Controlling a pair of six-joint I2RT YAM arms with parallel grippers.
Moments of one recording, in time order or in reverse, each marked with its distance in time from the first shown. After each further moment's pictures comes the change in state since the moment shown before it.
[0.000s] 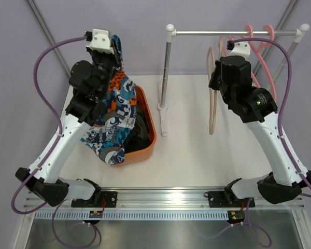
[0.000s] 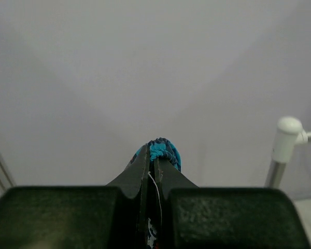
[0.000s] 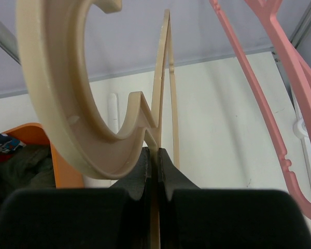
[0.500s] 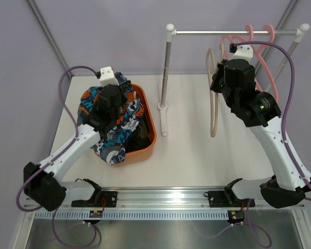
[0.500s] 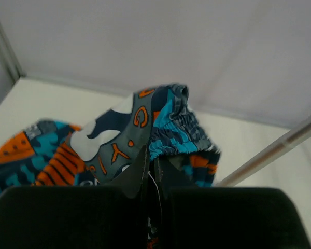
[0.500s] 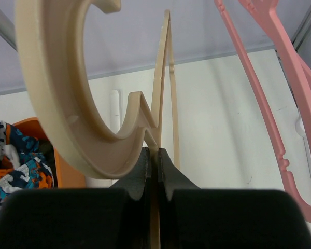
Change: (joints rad) left arm 0.000 -0.154 -0.561 -0.085 -0.249 -0.474; right arm -0.001 -0.054 -0.060 0.012 -0.016 0.002
